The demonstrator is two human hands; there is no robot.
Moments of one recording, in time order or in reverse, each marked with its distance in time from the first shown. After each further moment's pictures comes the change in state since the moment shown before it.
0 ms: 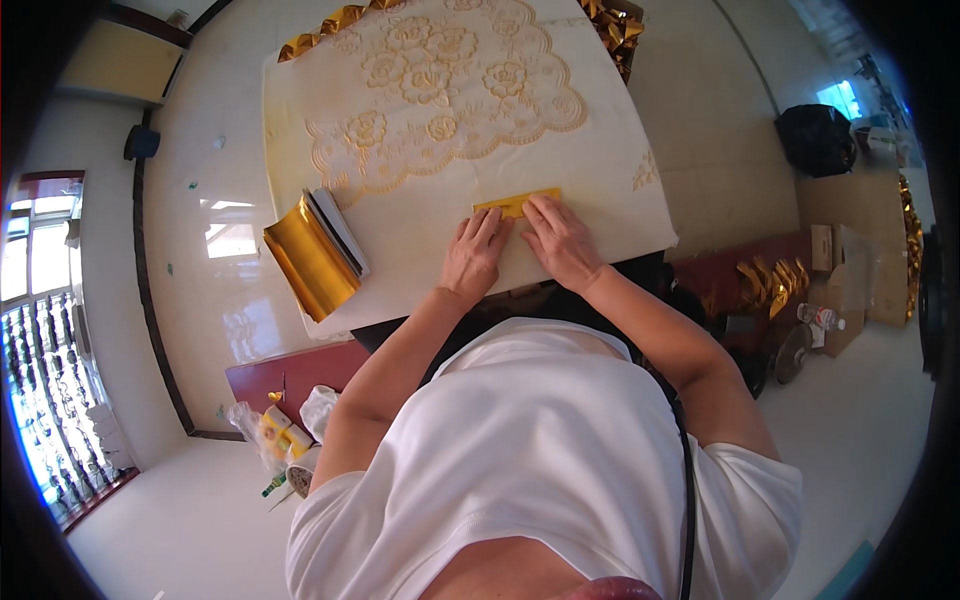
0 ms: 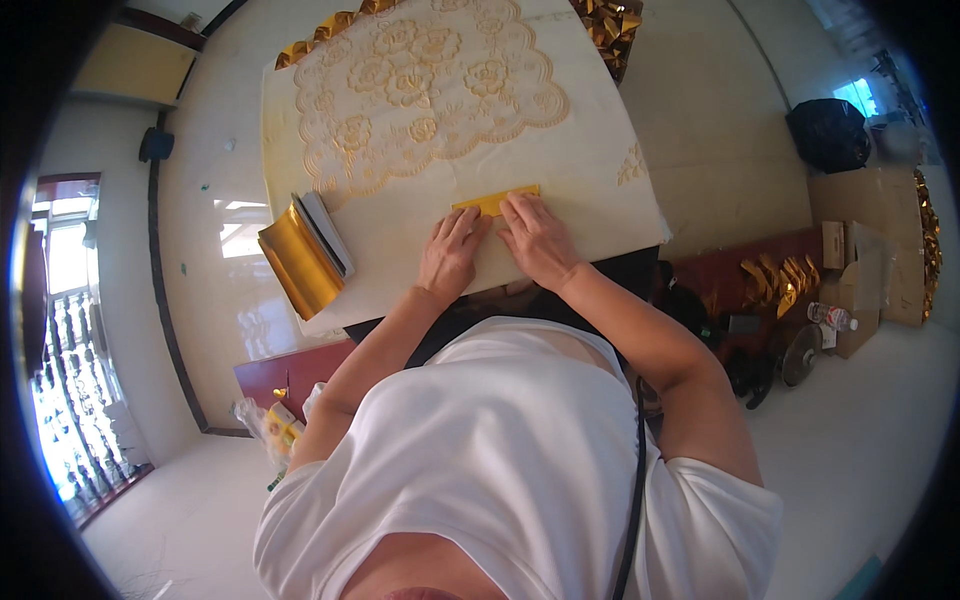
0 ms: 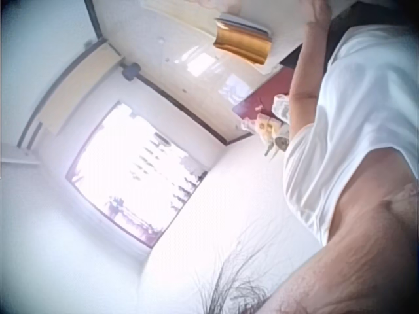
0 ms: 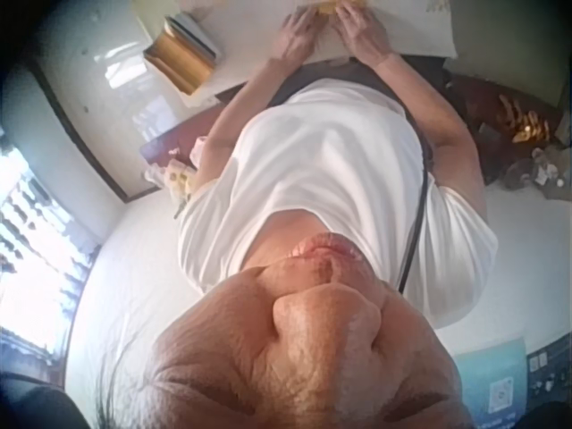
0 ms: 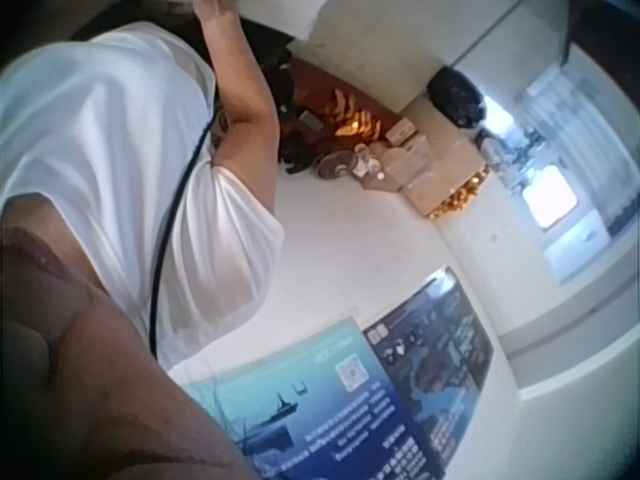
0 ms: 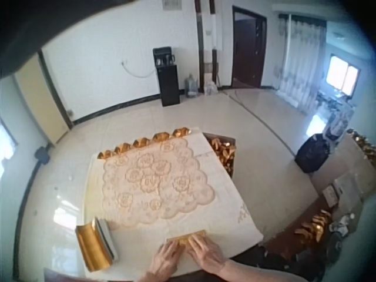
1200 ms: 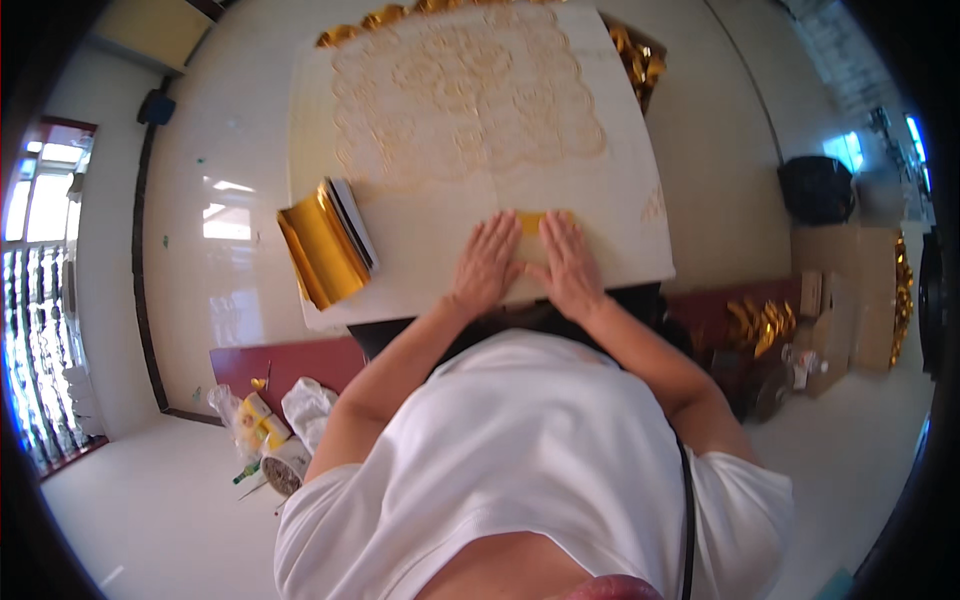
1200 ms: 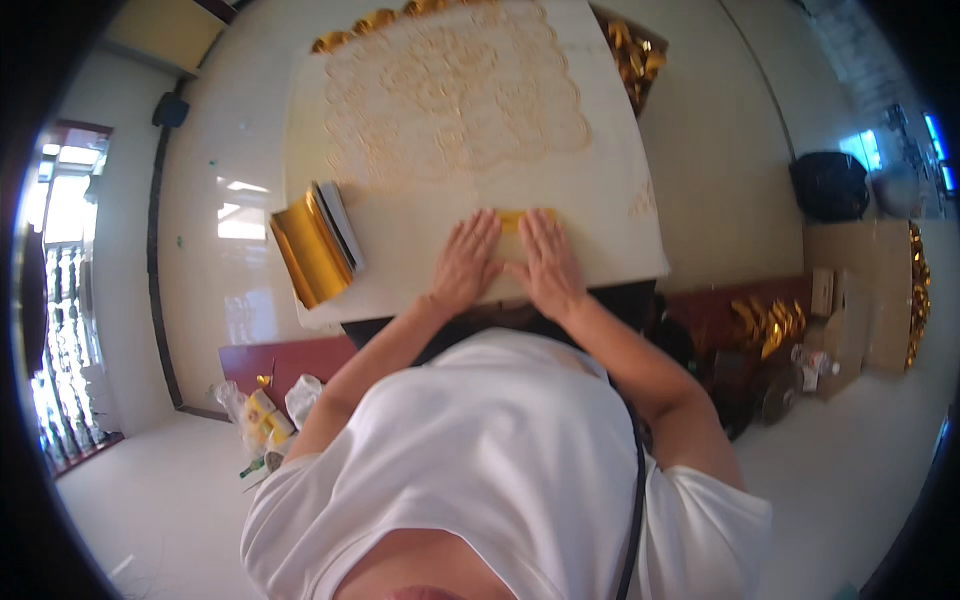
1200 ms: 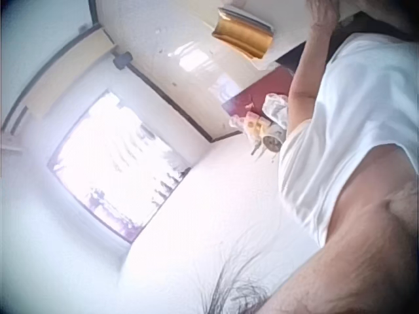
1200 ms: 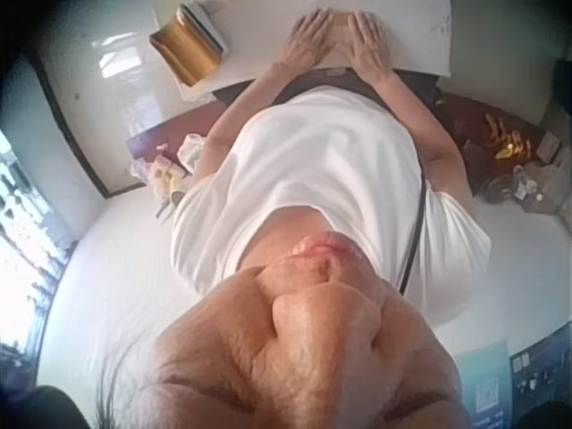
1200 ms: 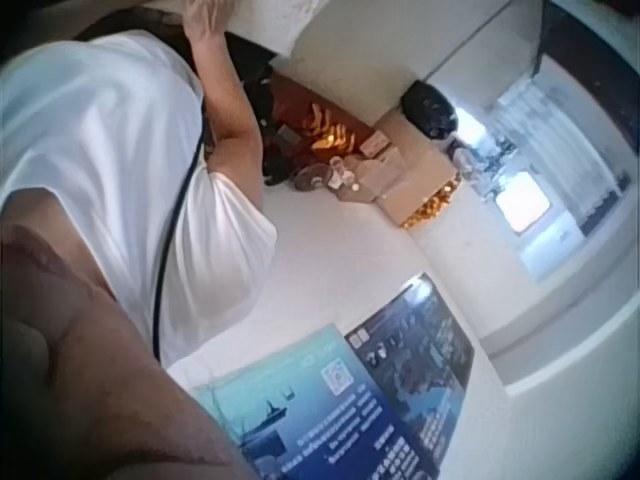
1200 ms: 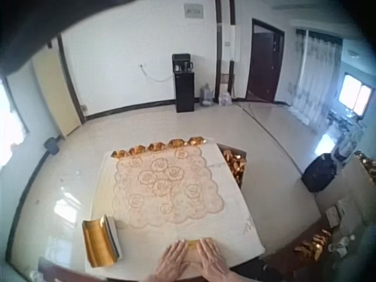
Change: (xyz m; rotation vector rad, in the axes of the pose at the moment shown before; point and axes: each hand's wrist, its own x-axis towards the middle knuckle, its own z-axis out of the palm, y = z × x) left_hand -0.017 -0.003 0.022 -0.064 -0.115 -0.142; right_hand -0.025 0.005 0.016 -0.020 -0.122 0.051
